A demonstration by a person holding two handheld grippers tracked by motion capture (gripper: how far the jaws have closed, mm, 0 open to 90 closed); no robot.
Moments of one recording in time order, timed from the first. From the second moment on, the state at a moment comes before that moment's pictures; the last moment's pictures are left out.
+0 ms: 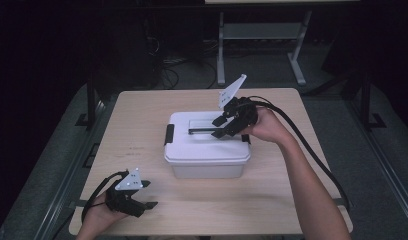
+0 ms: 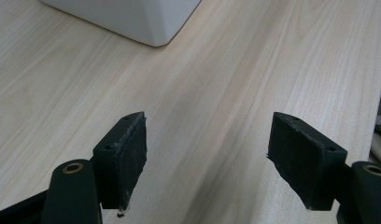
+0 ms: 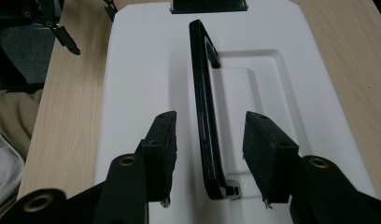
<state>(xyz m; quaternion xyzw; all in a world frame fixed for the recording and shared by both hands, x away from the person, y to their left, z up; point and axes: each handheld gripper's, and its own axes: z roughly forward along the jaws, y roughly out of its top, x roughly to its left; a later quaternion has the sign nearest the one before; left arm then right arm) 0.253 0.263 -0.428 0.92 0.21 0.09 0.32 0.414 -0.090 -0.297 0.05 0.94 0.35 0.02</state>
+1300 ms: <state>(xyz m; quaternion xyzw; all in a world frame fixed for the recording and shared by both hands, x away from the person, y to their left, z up) 0.252 0.263 -0.430 0.92 0.21 0.09 0.32 0.390 -0.151 -0.292 0.09 0.93 0.34 0.04</state>
